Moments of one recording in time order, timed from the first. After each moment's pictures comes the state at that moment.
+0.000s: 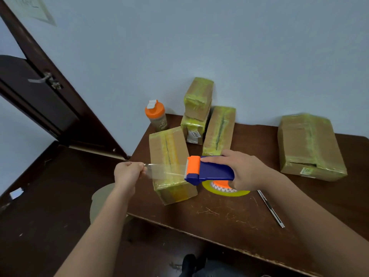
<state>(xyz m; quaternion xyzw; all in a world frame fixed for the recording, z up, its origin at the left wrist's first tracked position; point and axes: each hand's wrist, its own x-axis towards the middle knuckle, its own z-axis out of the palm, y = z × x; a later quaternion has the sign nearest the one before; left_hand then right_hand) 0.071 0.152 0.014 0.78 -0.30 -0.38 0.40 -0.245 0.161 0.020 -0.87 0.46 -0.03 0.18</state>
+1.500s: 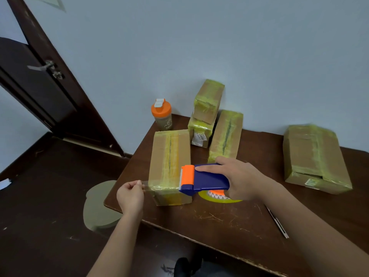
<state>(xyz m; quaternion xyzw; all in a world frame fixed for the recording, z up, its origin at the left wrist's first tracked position) 0.085 0.182 -0.045 0.79 -0.18 -0.34 0.47 -0.202 0.157 0.027 -0.89 0.43 0.00 0.16</state>
